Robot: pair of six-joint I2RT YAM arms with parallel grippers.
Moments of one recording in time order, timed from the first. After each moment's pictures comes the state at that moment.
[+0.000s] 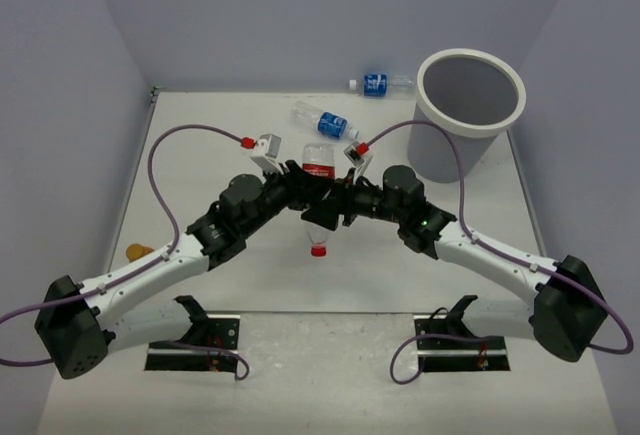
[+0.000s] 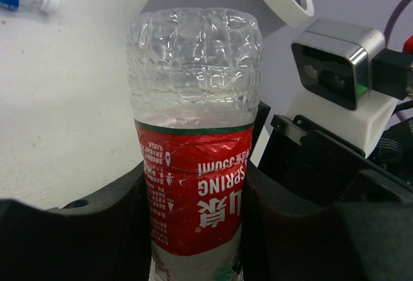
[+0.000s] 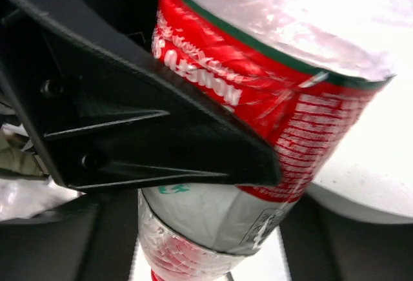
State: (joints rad) left arm -0.82 1.08 0.74 0.23 -0.08 -0.76; right arm 0.76 1.23 0.76 0.27 -0.47 0.60
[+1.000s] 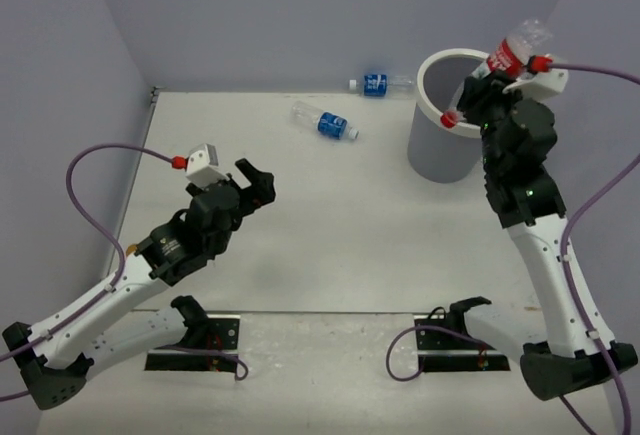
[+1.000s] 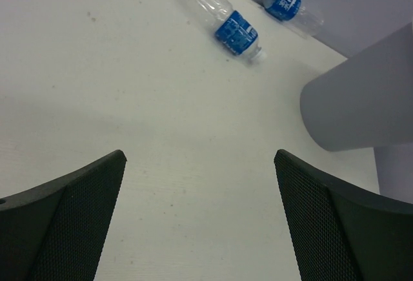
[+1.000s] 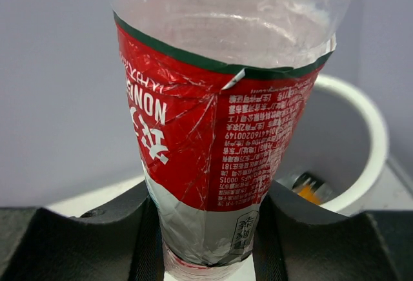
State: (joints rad) left arm -0.83 0.82 0.86 -0.45 -0.69 -0.85; right arm 0.26 1.04 1.29 -0.20 0.37 0.32
